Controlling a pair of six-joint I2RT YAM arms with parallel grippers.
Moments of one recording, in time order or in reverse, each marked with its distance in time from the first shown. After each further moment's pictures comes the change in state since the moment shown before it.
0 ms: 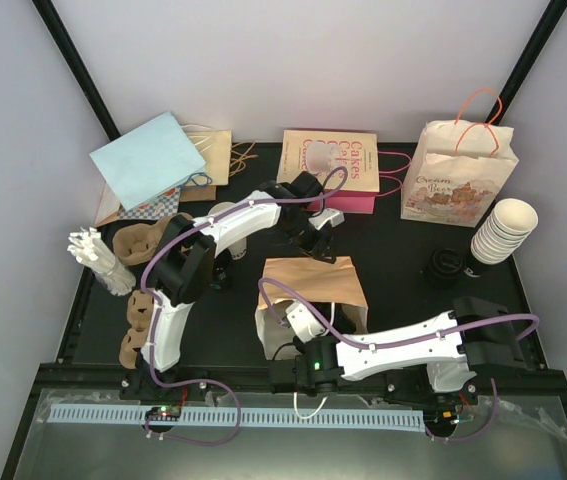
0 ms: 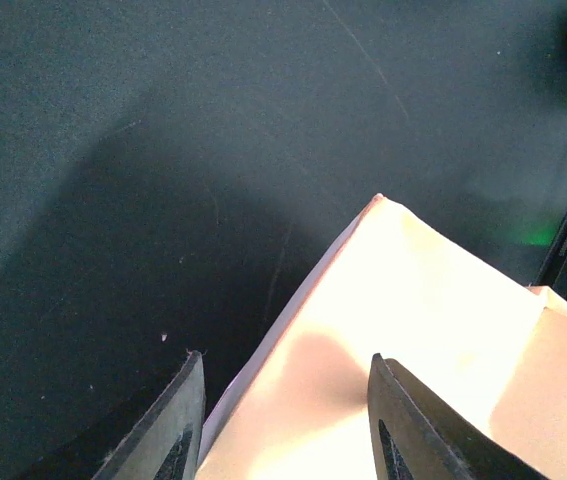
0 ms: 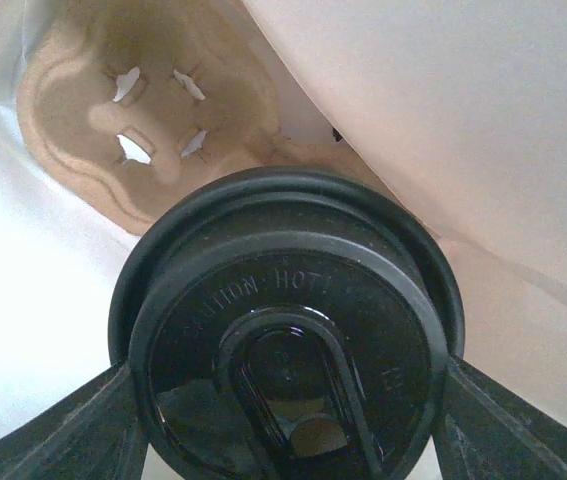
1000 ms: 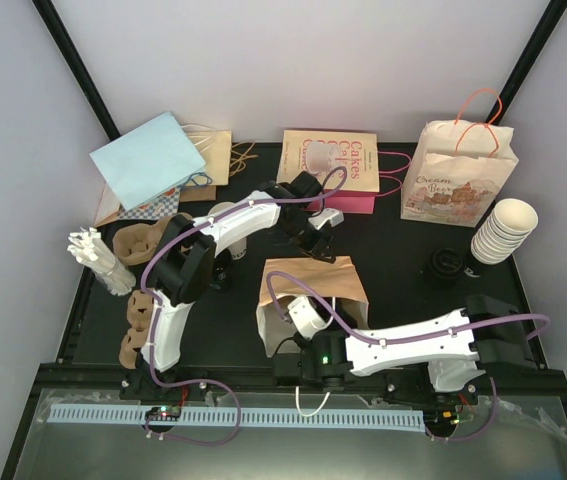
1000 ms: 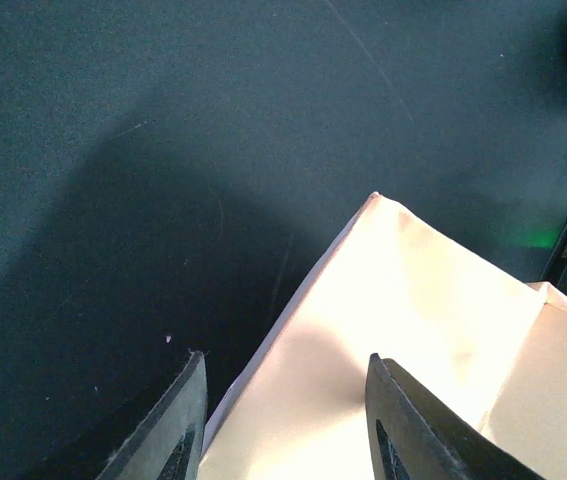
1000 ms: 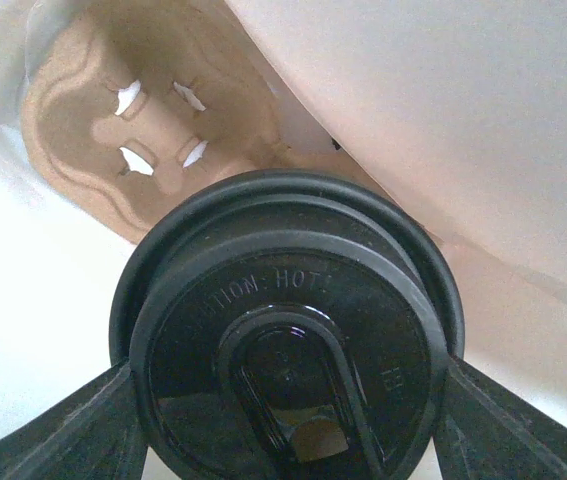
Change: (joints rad) left arm 0.002 0.000 -0.004 0.009 -0.002 -0.002; right arm -0.024 -0.047 -0.023 0.058 -0.013 -0.056
